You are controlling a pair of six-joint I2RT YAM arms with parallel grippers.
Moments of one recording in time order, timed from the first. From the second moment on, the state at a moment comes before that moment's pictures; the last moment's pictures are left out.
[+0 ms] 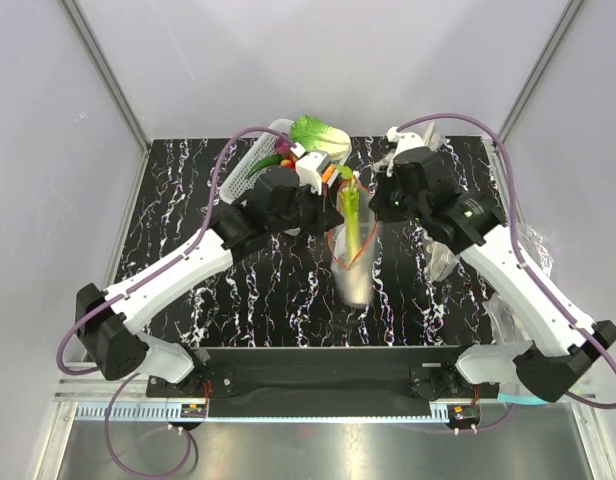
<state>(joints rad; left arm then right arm) -0.80 1.41 1.34 -0.32 0.16 -0.43 0.65 1.30 1.54 -0.84 0.20 0.38</state>
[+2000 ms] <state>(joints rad) -0.73 1.50 1.25 -0.22 0.24 -0.45 0.57 1.32 1.41 -0.88 0.27 0.34</state>
